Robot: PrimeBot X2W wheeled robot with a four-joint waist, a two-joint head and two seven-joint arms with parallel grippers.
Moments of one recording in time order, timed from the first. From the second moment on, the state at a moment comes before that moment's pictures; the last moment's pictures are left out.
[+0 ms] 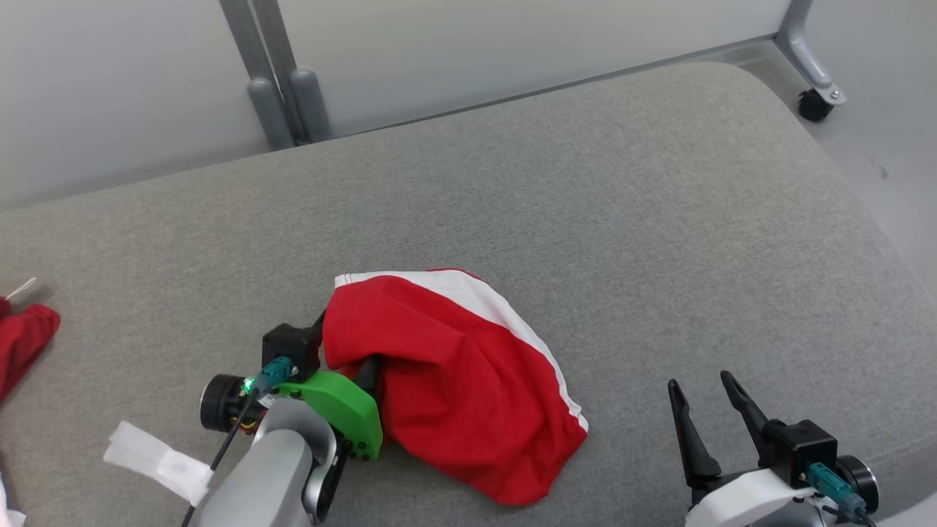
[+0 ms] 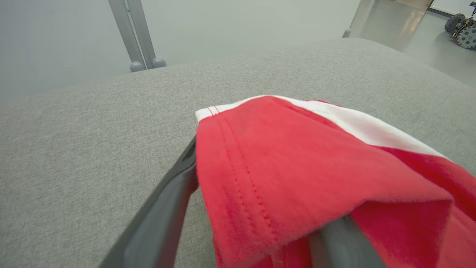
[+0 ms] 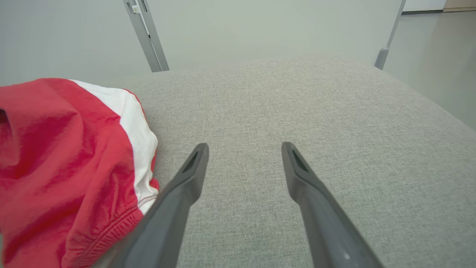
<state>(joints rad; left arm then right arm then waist) -0.47 0.13 -0.58 0.77 -0.51 -0.01 -0.25 0.04 -0.05 0.08 0.24 0.12 0.13 -0.26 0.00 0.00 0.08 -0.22</state>
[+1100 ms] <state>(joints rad) 0.15 0.09 -0.04 0.19 -0.24 -0.08 -0.26 0.10 -0.05 -0.14 0.16 -0.02 0.13 -0.26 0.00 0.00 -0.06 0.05</state>
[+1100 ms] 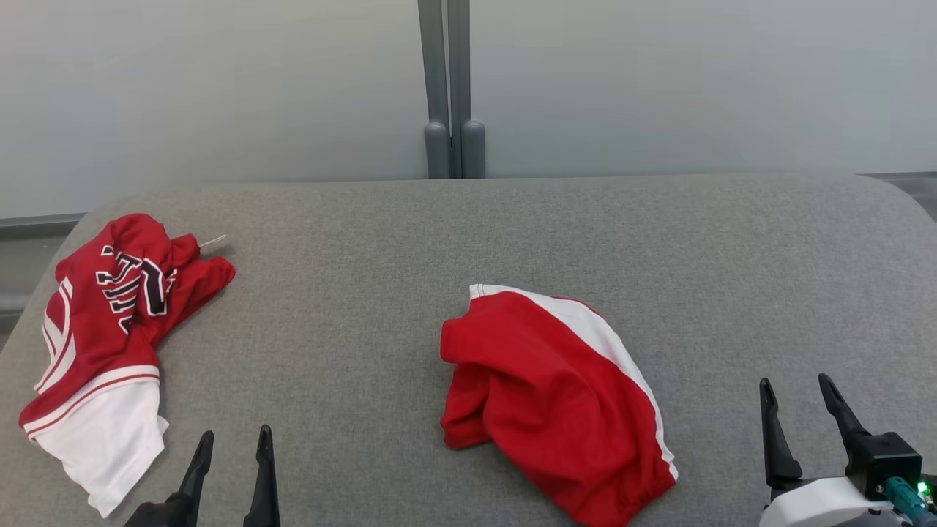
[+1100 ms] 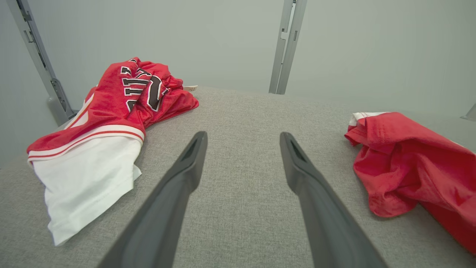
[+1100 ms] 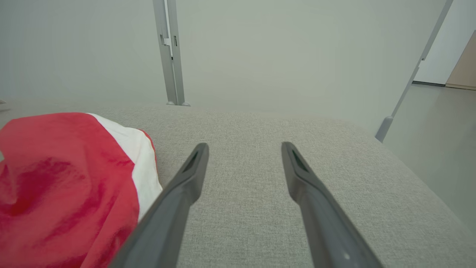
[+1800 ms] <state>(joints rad) 0.14 0.05 0.02 0.22 -0.18 -0.12 -0.26 0.10 -0.05 -0.12 0.19 -0.01 0.13 -0.26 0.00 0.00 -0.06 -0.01</state>
